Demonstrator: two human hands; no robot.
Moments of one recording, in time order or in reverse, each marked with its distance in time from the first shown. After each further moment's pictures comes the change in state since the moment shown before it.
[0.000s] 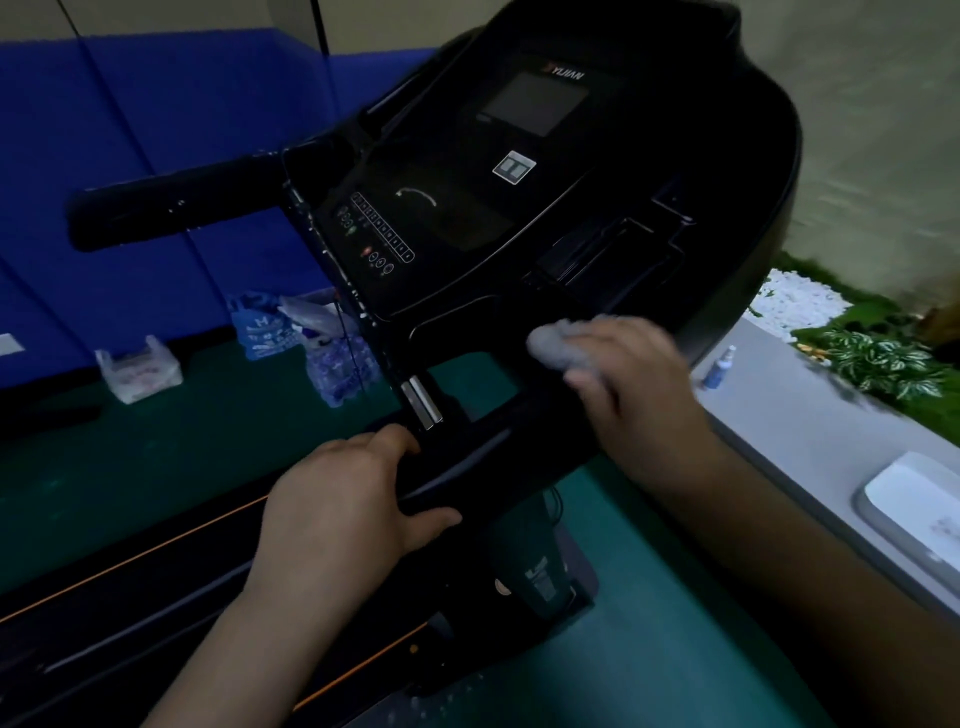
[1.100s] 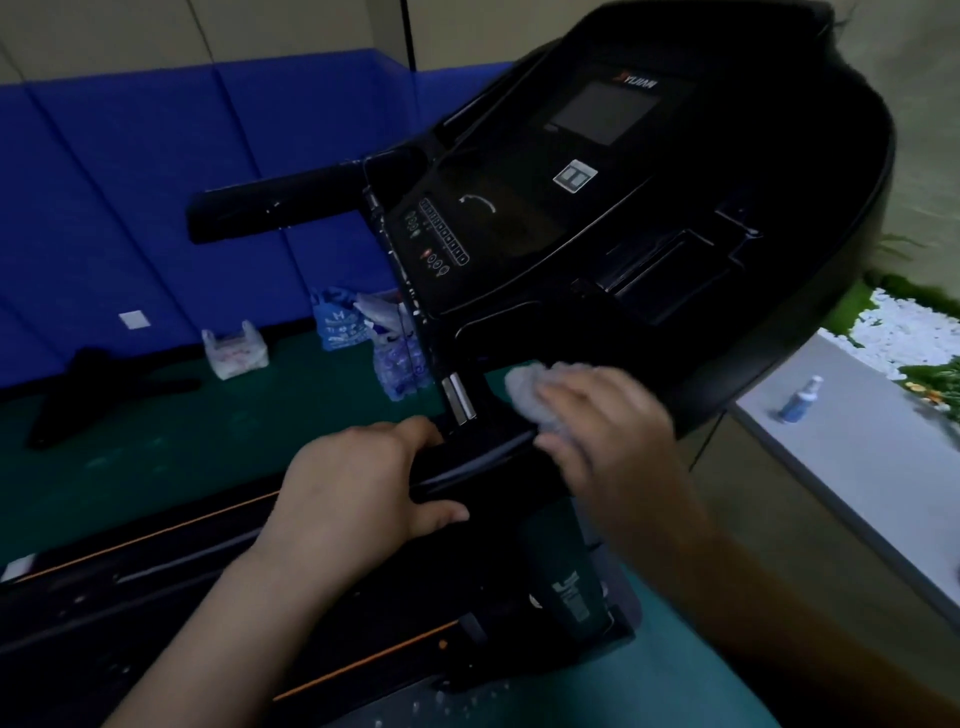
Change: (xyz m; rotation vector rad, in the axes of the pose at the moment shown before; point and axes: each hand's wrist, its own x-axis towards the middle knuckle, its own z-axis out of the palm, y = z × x) left_hand -0.004 0.005 -0.014 0.089 -0.126 -0.083; right_hand -0.022 -0.027 0.025 0.139 -0.011 -0.095
